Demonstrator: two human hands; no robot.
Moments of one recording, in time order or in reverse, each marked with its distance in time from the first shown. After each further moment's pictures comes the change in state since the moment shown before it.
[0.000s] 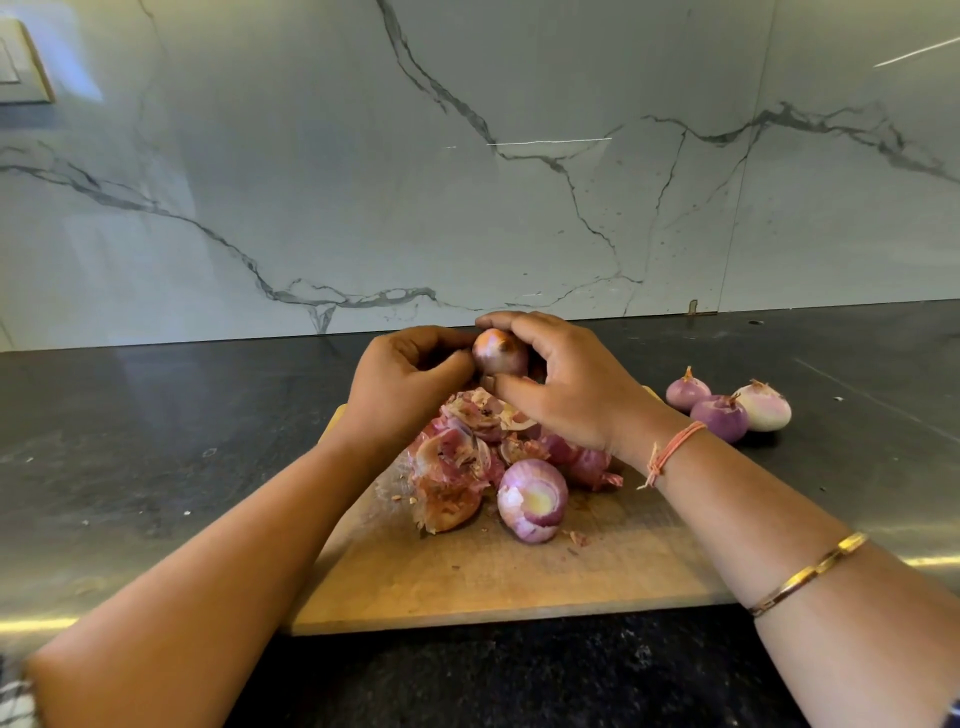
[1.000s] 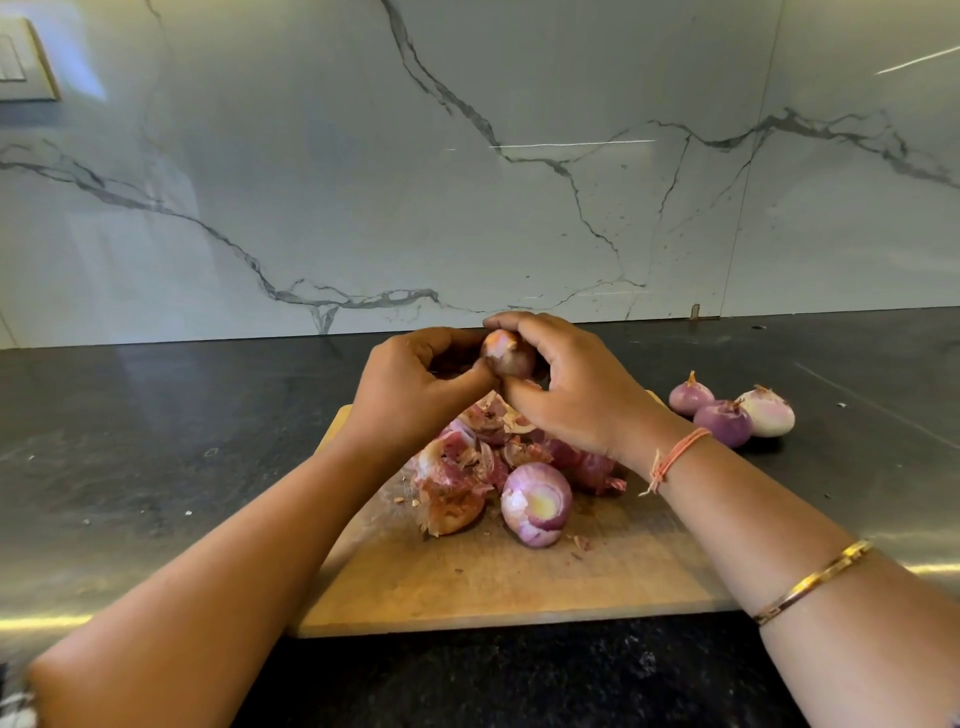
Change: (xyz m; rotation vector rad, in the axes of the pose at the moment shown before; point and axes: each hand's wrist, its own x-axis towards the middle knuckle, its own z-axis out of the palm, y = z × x) left_hand -0.002 0.002 0.002 0.162 0.018 0.123; right_hand 0.001 0.004 0.002 -0.050 0.040 -0.044
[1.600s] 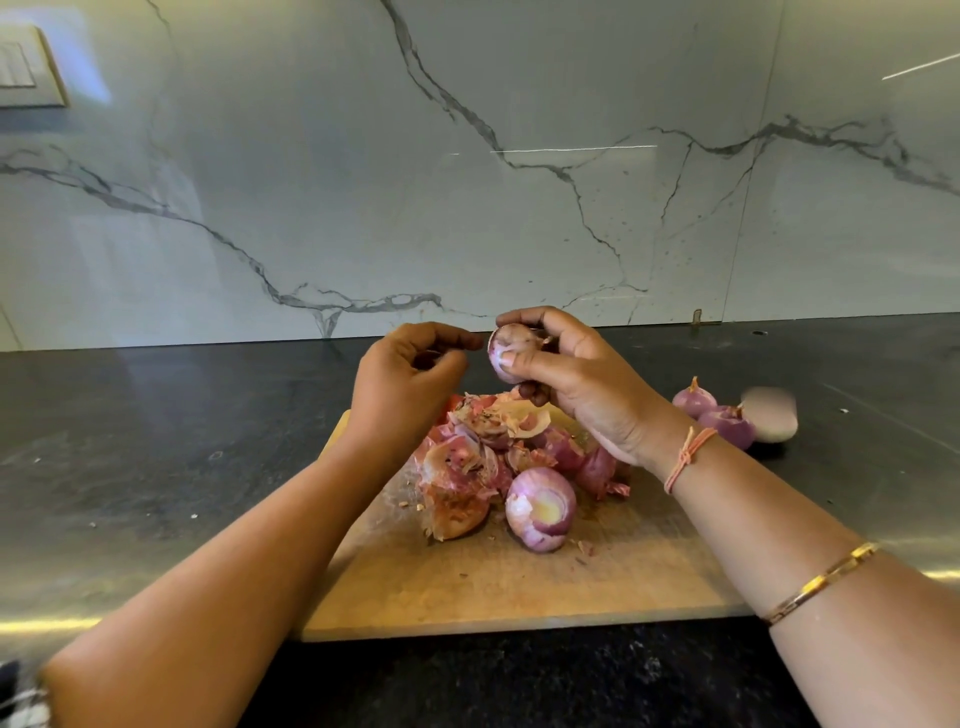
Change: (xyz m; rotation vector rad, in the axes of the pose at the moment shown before) left_hand 0.004 -0.004 -0.002 -0.042 0.130 -0.088; right_hand 0.003 0.000 -0.002 0.713 -0.031 0.317
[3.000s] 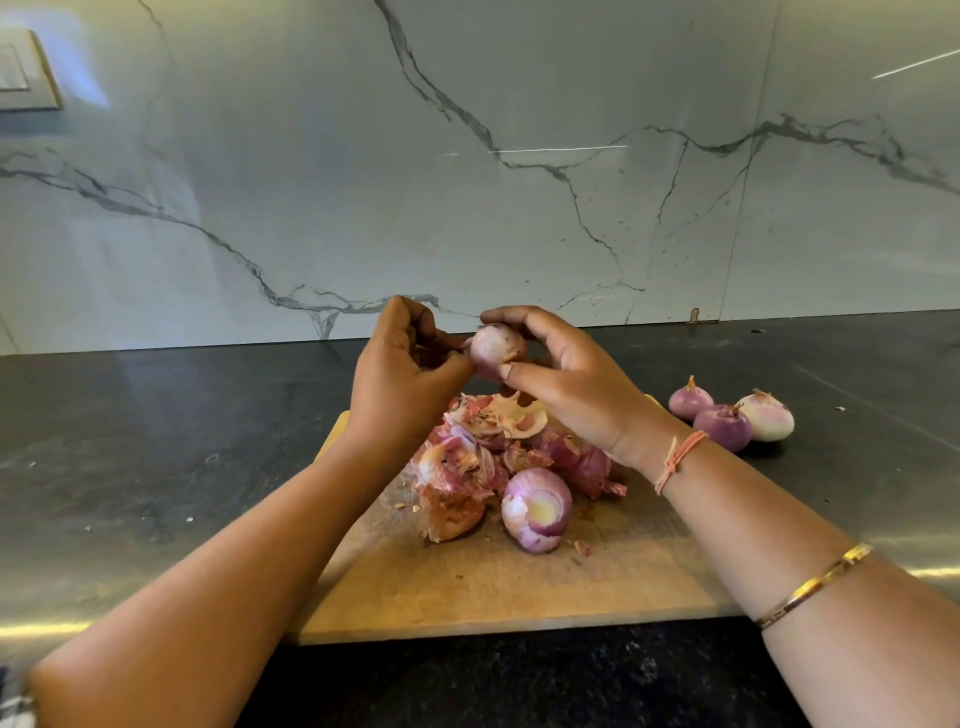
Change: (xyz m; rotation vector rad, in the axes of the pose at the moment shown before) left_hand 0.000 0.005 0.003 -0.041 0.035 0.005; right_hand -0.003 -0.001 0.004 -0.256 -0.012 -0.145
